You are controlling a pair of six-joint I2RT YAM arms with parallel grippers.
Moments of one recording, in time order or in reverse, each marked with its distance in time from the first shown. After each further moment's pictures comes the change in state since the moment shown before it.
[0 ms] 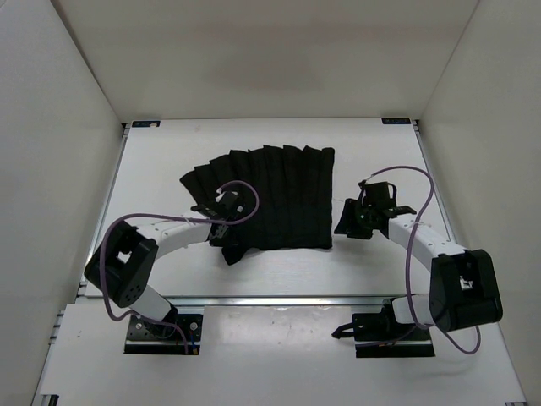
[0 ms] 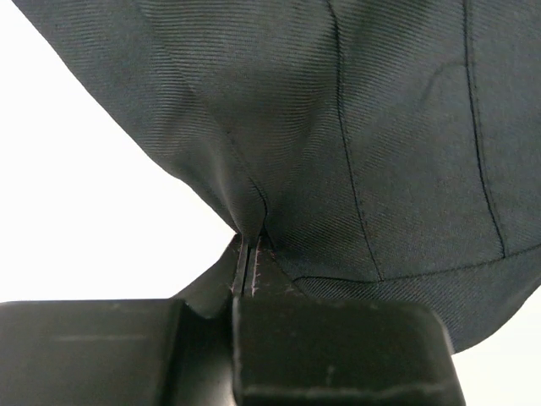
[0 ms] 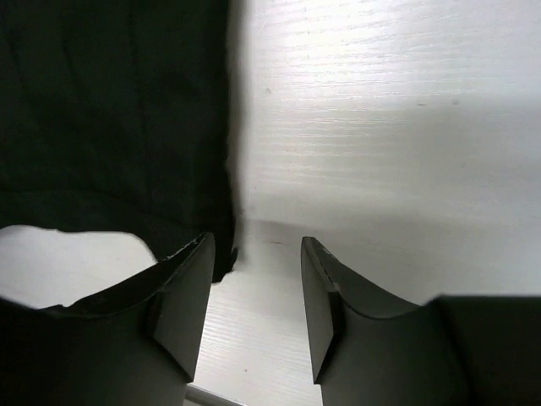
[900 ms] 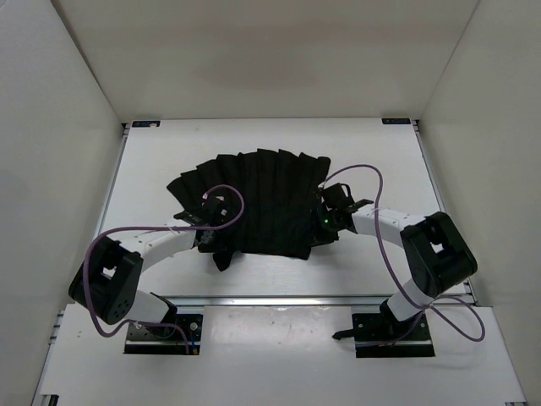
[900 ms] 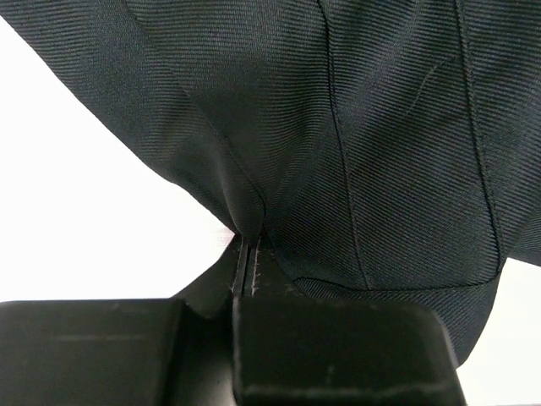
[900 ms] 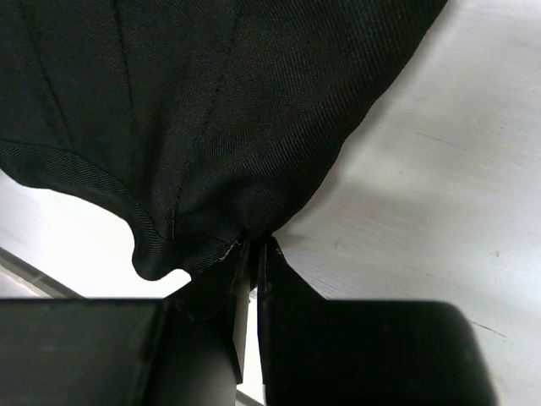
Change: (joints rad) left arm 0.094 -0.148 -0.135 0.000 0.084 0.028; right arm 0.301 0.273 0.103 0.076 -0.061 0.059
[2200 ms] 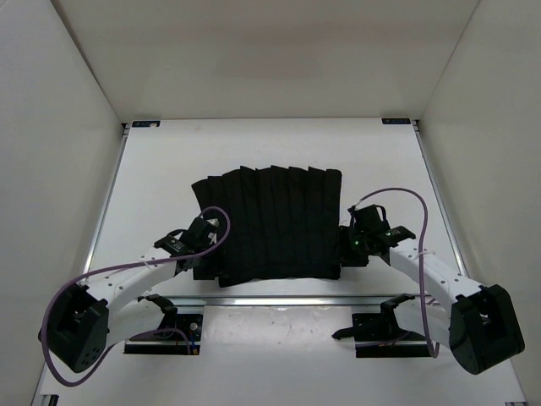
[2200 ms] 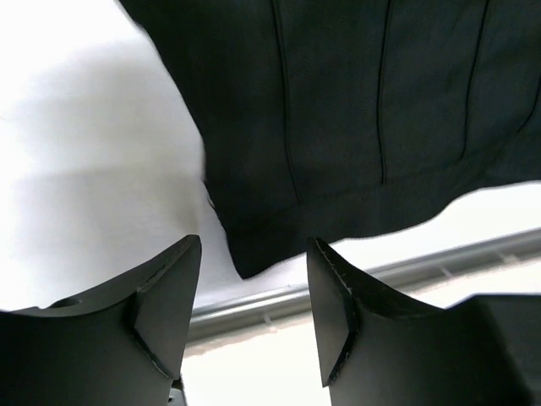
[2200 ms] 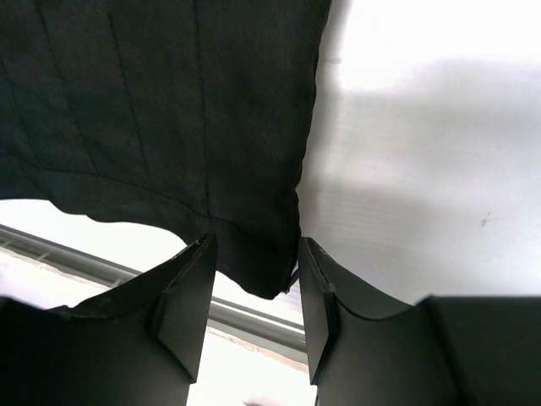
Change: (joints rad) left arm -0.035 -0.335 -0.194 -0.111 0.249 -0.139; right arm -0.100 -0.498 -0.242 -0.267 0.066 0.040
